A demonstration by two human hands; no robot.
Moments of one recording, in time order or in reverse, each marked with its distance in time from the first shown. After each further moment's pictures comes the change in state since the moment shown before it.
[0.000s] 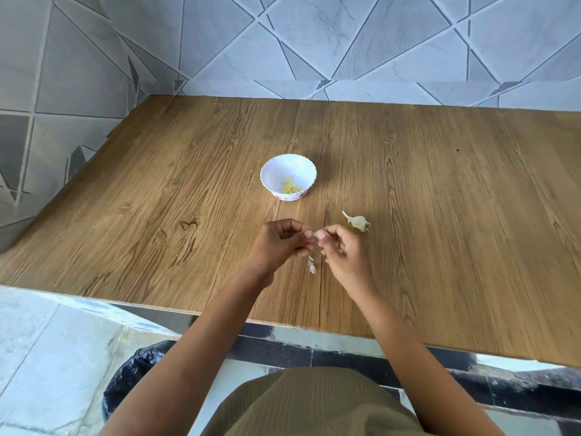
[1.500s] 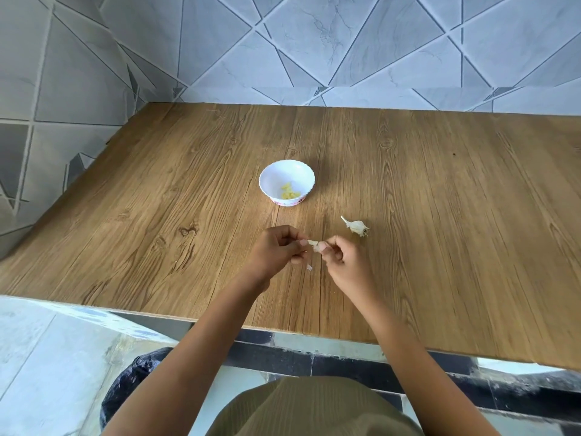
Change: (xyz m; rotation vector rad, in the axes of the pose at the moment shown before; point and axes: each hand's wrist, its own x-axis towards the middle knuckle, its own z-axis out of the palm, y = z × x) left_hand 0.005 -0.002 -0.006 0.141 0.003 -0.026; right_hand -0.001 0.008 -0.004 -0.238 -0.032 -0.038
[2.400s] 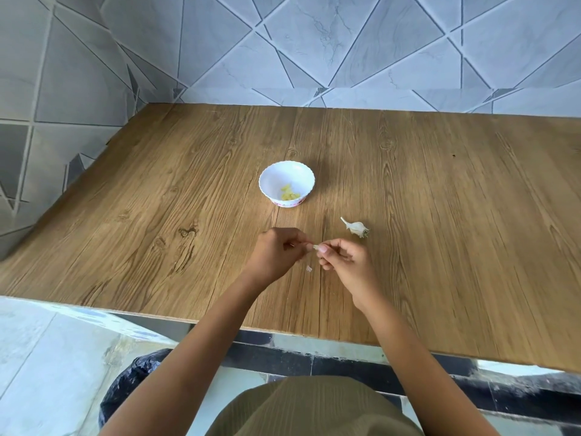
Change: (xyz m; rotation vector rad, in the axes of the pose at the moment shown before) left_hand 0.004 -0.006 -0.003 0.435 0.041 0.282; right_hand -0.002 -0.003 -0.005 0.512 -0.050 0.214
